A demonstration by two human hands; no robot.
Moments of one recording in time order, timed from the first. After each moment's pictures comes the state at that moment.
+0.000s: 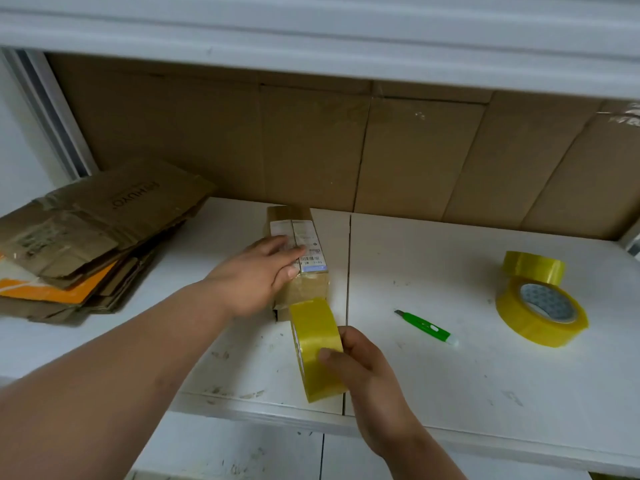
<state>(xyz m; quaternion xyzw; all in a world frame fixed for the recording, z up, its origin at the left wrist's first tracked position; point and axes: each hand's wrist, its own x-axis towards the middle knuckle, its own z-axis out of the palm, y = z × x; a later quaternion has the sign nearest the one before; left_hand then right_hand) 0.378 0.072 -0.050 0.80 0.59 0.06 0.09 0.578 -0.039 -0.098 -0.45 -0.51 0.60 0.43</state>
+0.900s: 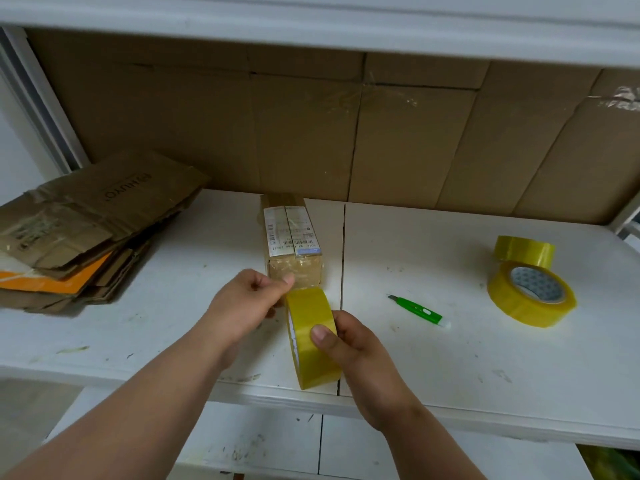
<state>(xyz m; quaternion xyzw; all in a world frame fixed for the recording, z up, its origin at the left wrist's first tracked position) 0.408 0.004 -0.068 0.46 0.67 0.39 0.43 0.584 -0.039 -0.099 -0.44 -0.54 0.60 0.41</state>
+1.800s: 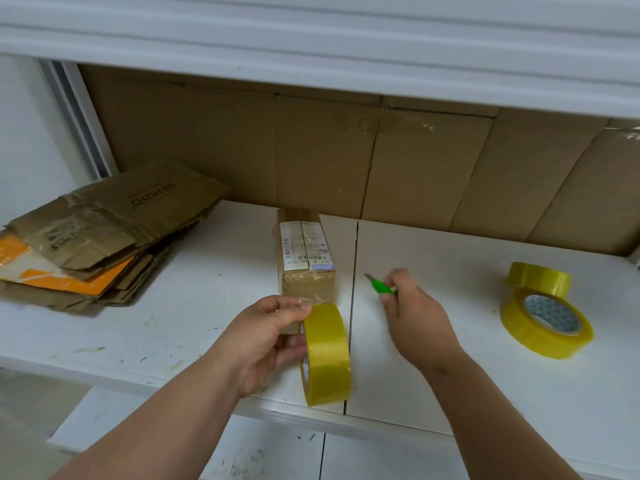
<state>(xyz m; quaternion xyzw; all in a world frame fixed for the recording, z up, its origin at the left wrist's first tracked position) 0.422 -0.014 -0.061 0.28 0.52 0.47 0.65 0.635 0.027 -0.068 -0.63 -0.73 0.11 0.23</state>
